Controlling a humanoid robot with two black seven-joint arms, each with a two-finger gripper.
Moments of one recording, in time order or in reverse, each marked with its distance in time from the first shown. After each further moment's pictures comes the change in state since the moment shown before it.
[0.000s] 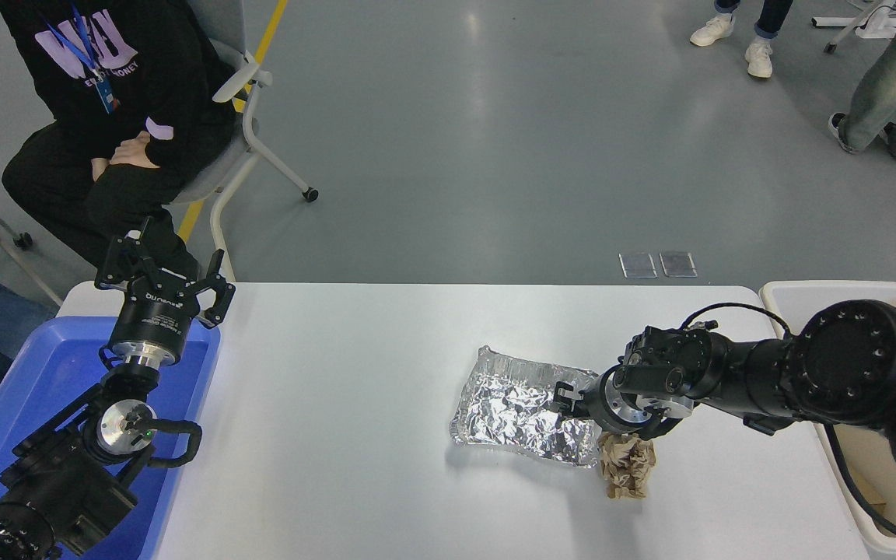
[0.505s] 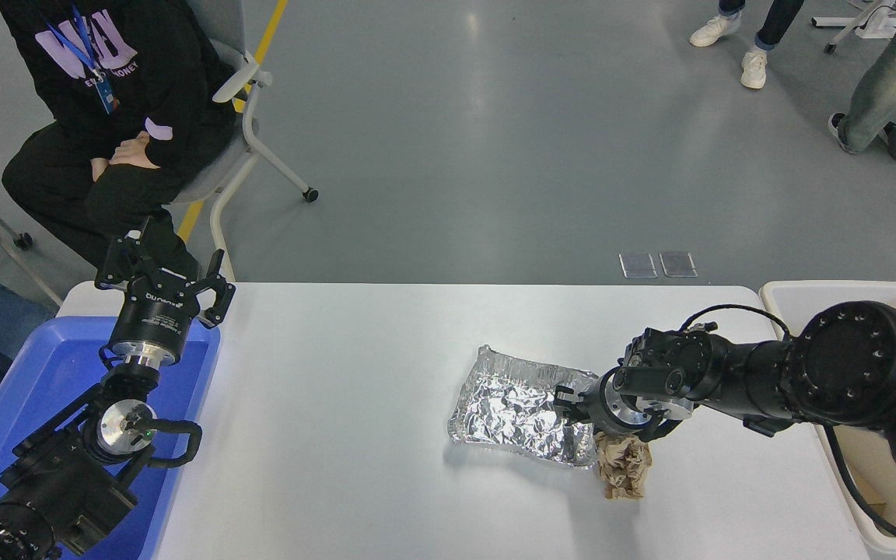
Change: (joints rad) left arm 0.000 0.000 0.000 0.000 0.000 0.000 0.000; right arm -0.002 0.000 0.001 0.001 -0.002 0.001 -0.001
